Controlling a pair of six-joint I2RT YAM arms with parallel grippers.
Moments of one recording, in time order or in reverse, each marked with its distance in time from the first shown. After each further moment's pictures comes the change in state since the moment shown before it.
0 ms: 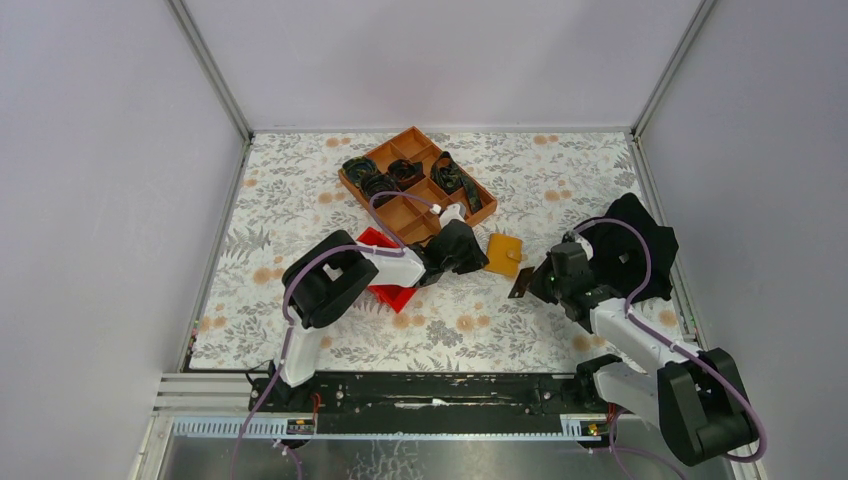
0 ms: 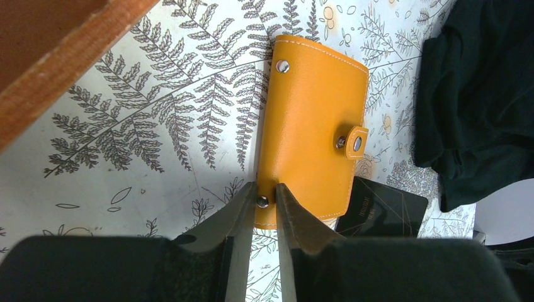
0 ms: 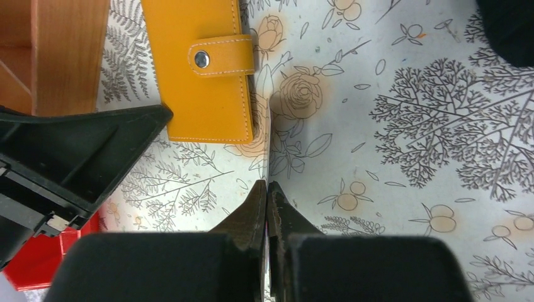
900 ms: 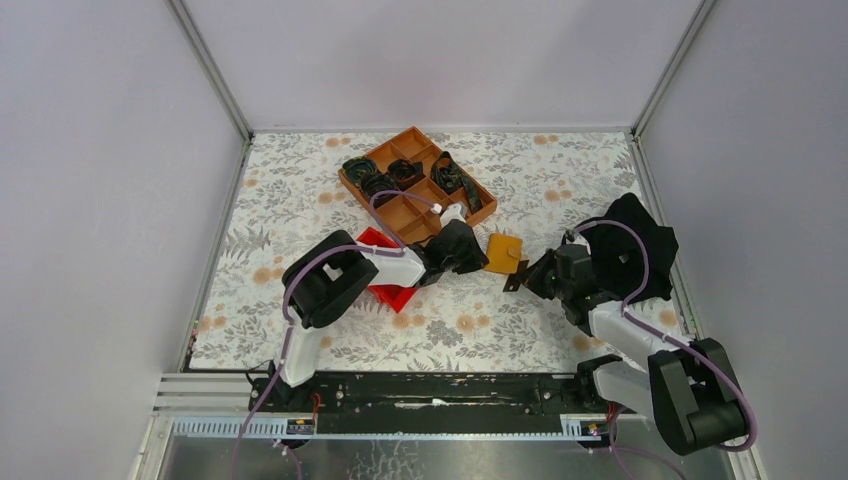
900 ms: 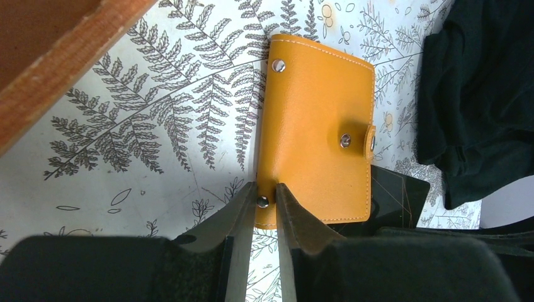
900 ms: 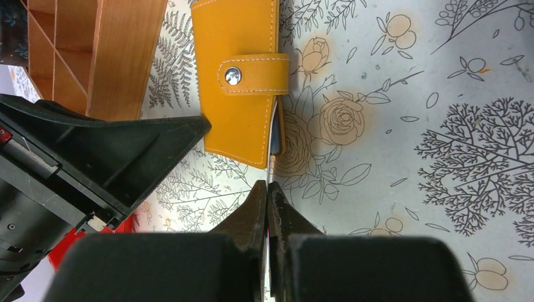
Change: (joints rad) left arm 0.000 0.001 0.000 0.000 0.001 0.018; right arm -0.048 0.042 -0.081 0.270 -0.135 0.006
